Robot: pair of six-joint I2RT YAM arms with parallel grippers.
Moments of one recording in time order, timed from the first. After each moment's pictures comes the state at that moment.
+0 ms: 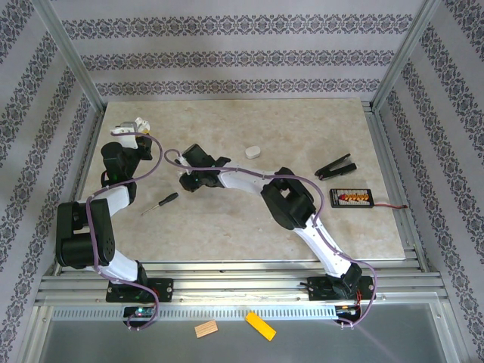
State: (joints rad) left arm 0.19 1.53 0.68 0.74 0.28 -0.09; right arm 0.86 2.43 1.93 -0.36 -0.15 0.19
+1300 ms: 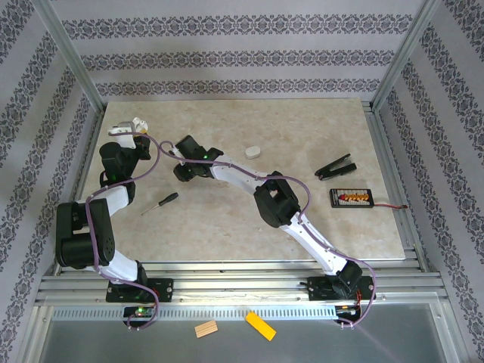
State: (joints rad) left arm 0.20 1.53 0.68 0.74 0.27 -0.12; right arm 0.84 2.71 2.42 -0.59 -0.10 0.13
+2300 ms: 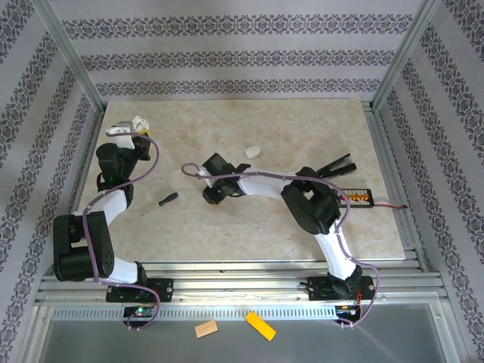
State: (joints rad) left arm 0.19 1.42 0.65 0.69 0.33 -0.14; right arm 0.83 2.14 1.47 -0.38 -0.14 0.06
